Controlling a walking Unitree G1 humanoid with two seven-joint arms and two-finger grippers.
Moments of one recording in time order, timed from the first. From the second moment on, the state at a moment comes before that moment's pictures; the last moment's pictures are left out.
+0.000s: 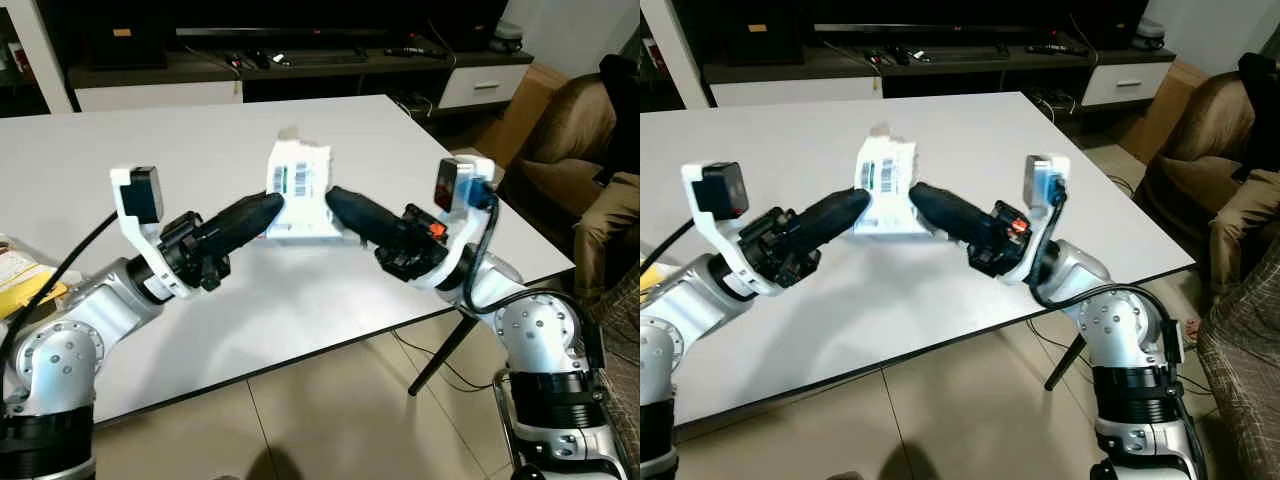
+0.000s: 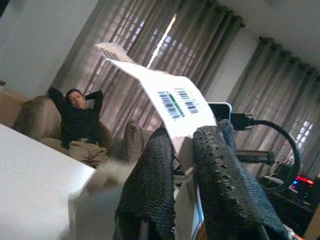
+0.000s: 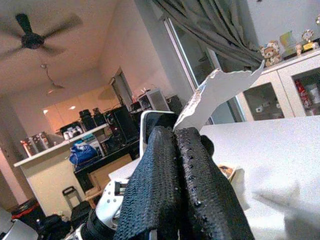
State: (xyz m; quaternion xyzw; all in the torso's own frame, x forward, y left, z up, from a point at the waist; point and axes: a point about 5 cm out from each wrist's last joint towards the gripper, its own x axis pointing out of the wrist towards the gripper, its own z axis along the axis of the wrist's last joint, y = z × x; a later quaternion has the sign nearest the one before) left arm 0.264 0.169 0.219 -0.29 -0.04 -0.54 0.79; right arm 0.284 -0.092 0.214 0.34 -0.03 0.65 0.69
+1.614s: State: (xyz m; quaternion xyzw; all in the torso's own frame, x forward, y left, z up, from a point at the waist) left arm 0.264 0.173 0.224 -0.34 -0.06 -0.51 0.79; right arm 0.303 -0.099 0.200 0.32 -0.04 0.57 0.76
